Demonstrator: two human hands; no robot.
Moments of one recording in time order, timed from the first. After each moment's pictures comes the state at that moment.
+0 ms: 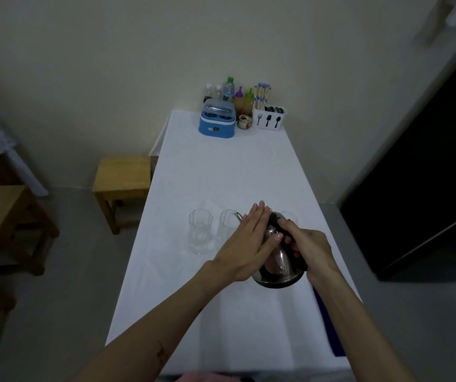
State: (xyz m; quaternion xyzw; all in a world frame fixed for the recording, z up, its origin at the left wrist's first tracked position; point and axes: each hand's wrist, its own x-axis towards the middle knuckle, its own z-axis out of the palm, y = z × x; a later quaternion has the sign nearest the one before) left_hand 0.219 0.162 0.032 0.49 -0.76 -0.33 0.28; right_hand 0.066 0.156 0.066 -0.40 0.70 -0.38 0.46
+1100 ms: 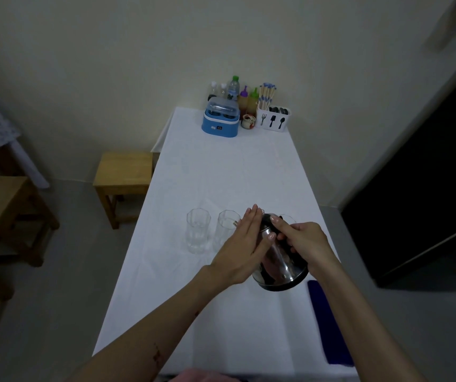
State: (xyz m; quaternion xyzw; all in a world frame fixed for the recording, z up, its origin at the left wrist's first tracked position) left_hand 0.212 0.157 0.017 0.52 -0.70 -0.37 0.31; right_hand 0.066 0.137 0.083 -0.52 0.71 -0.28 0.39
